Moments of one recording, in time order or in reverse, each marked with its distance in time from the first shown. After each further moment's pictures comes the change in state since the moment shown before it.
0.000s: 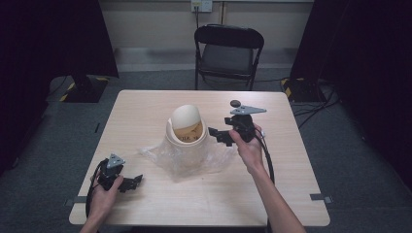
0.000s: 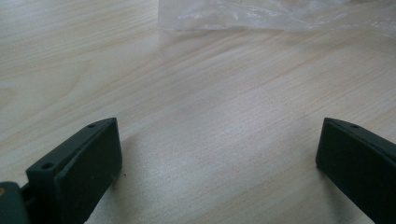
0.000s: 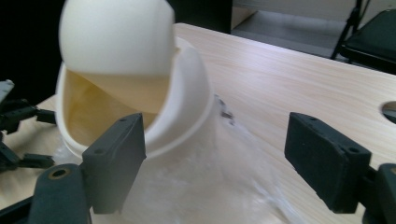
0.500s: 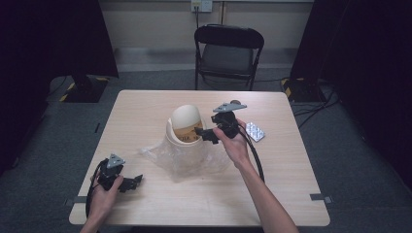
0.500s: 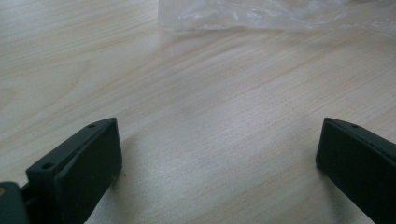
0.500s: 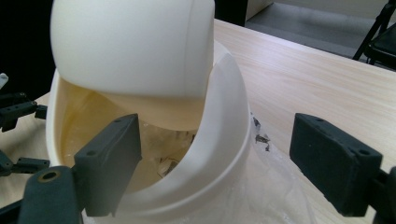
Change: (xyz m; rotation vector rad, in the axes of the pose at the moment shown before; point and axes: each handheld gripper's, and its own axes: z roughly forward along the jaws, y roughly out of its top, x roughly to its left) left arm 0.000 0.000 0.000 0.000 0.000 0.000; right arm 0.017 0.010 0.044 0.045 0.044 -0.043
